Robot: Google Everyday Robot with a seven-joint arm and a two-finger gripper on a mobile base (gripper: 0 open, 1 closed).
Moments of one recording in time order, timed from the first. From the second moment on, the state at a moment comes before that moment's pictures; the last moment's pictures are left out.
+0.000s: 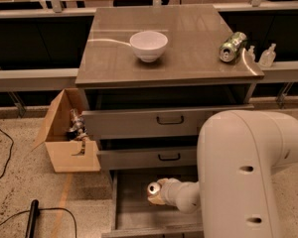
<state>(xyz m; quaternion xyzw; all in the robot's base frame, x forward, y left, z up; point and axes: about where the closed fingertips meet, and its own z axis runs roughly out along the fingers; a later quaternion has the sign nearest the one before) 0.543 -0.047 0.350 -0.46 0.82 0.07 0.34</state>
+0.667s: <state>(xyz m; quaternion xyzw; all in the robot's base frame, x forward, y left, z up) 0.559 -0.066 0.259 -0.41 0.84 0.05 0.35</state>
